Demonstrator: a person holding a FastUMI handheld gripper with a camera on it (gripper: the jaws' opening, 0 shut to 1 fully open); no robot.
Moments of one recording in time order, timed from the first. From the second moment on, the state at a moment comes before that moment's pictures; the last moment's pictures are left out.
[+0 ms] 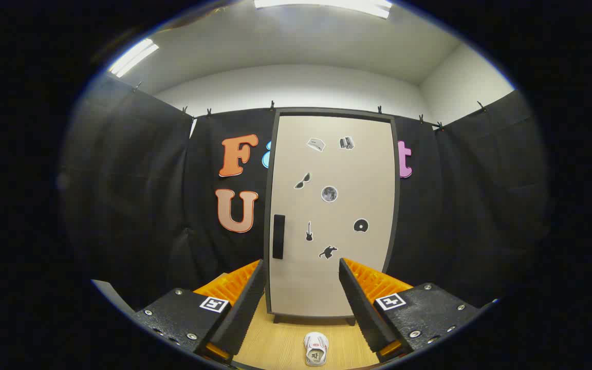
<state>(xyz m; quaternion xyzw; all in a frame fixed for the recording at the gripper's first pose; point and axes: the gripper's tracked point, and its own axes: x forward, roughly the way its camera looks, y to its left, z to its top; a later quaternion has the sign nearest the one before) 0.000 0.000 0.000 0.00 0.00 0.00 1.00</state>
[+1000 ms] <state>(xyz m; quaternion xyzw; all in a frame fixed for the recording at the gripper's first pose) 0.025 0.051 0.003 0.01 0.00 0.00 1.00</state>
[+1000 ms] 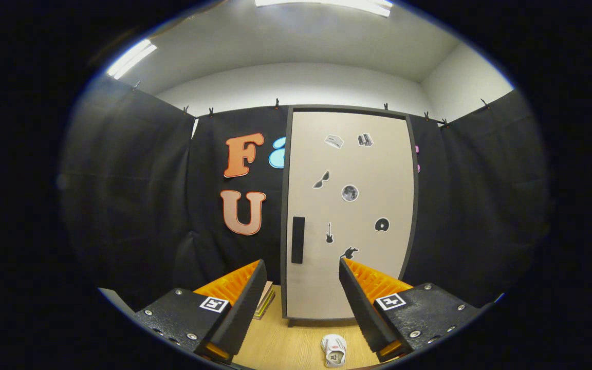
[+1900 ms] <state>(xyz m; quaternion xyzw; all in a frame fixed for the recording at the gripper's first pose) 0.146 0.056 -0.023 0.02 0.00 -0.04 1.00</state>
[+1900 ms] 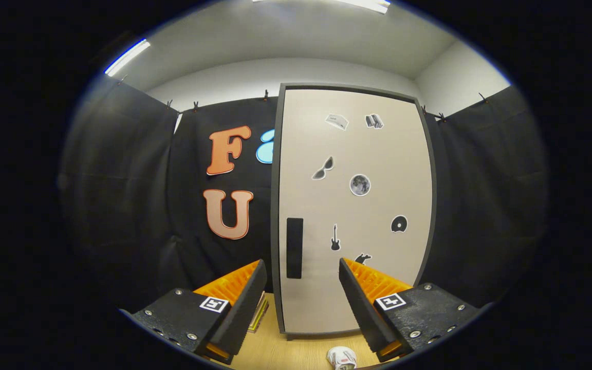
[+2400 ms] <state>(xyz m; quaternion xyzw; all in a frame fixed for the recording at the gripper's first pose) 0.249 0.064 -0.054 0.03 0.02 -0.04 1.00</state>
